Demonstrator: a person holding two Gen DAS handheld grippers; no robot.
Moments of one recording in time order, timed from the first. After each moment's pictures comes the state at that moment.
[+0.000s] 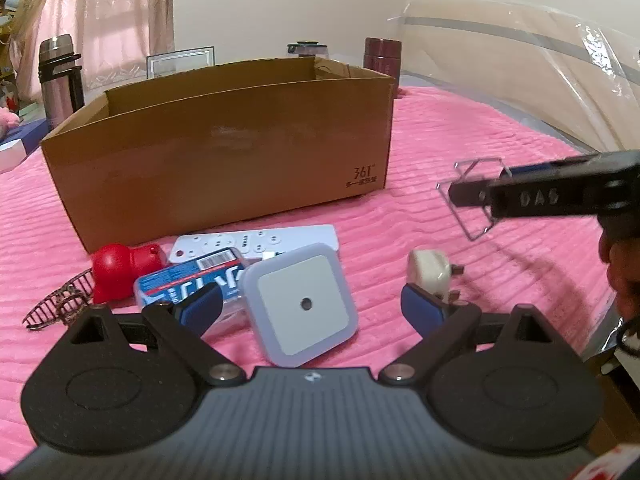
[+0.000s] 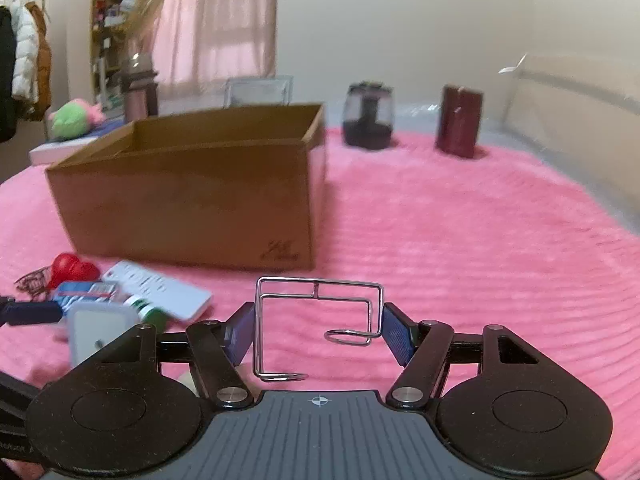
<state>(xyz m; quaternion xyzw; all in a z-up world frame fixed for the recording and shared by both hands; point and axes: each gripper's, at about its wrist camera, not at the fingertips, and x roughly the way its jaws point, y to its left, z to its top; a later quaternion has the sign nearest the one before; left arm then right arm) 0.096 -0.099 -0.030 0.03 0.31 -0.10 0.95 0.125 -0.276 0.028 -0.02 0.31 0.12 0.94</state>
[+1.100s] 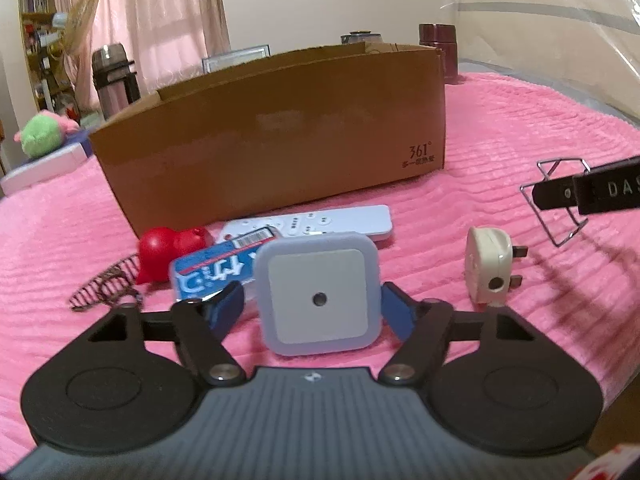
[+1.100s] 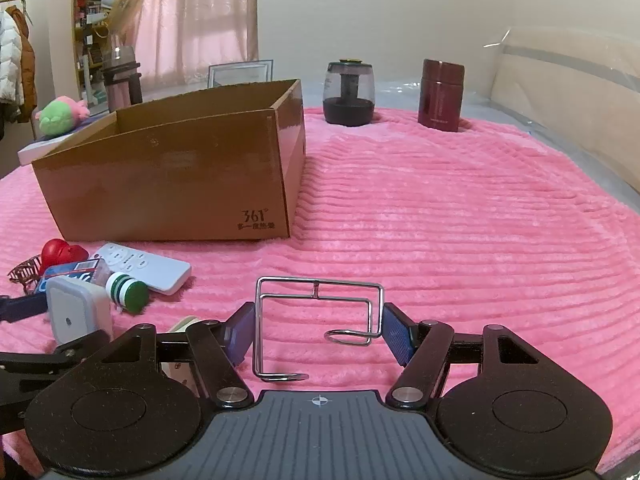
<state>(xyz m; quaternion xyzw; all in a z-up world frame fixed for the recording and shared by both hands) 0.097 -0.114 -0.051 0.07 0.31 0.01 0.95 0.115 -0.293 0.018 0.00 0.35 0.11 0.93</state>
